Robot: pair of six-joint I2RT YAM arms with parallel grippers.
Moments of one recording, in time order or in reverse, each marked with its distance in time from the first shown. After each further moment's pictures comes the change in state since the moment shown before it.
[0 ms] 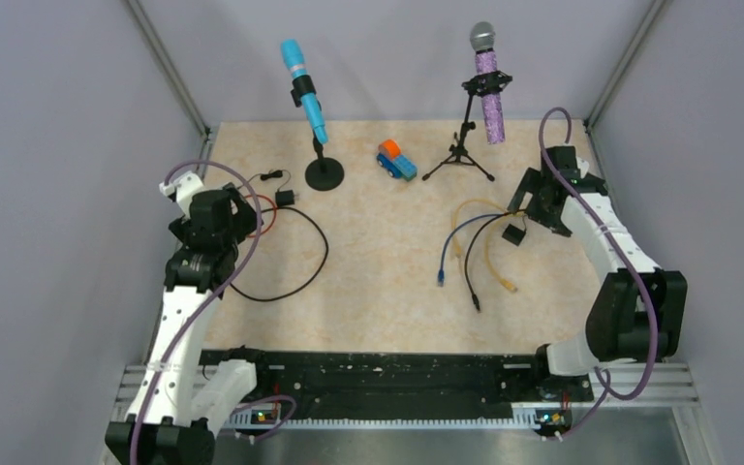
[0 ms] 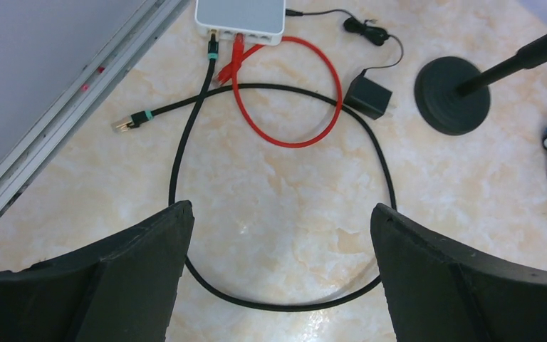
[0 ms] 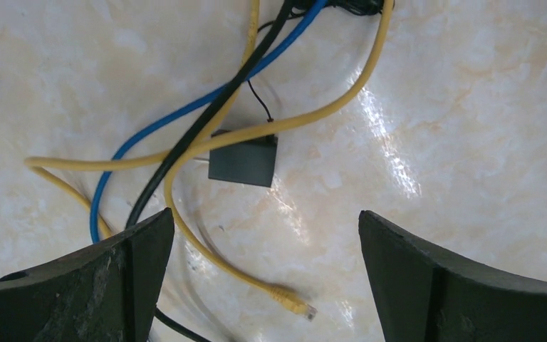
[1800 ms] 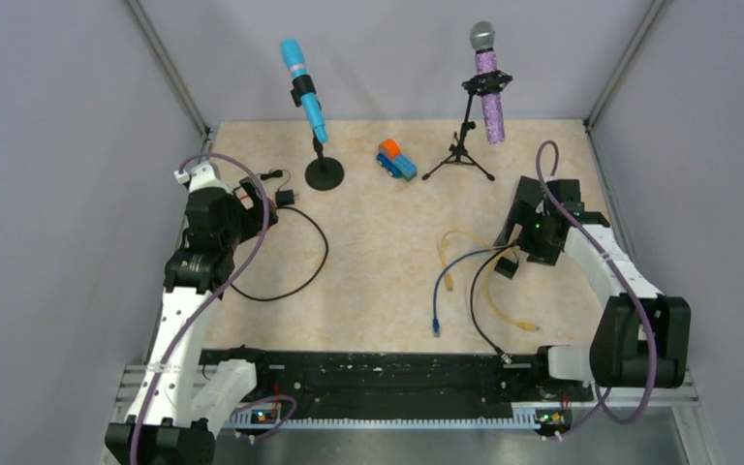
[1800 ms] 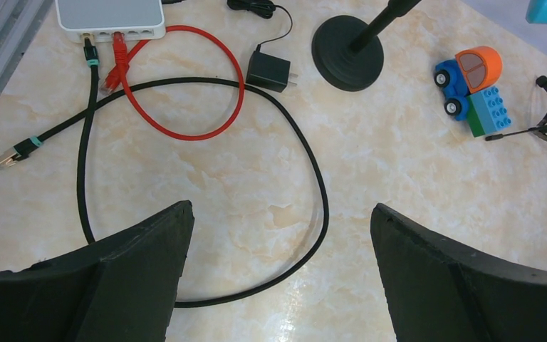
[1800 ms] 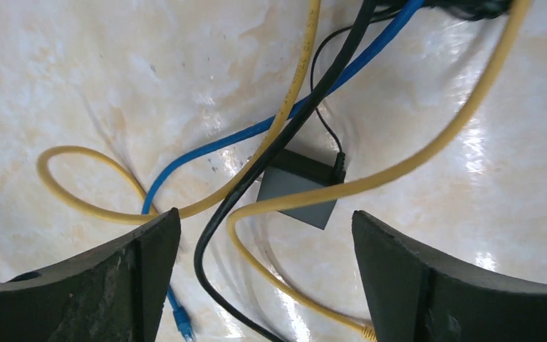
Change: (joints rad) left arm 0.000 -0.028 -0.008 0.095 0.289 0.070; right arm -0.044 -0.079 -0.261 0.090 -0.402 -0.069
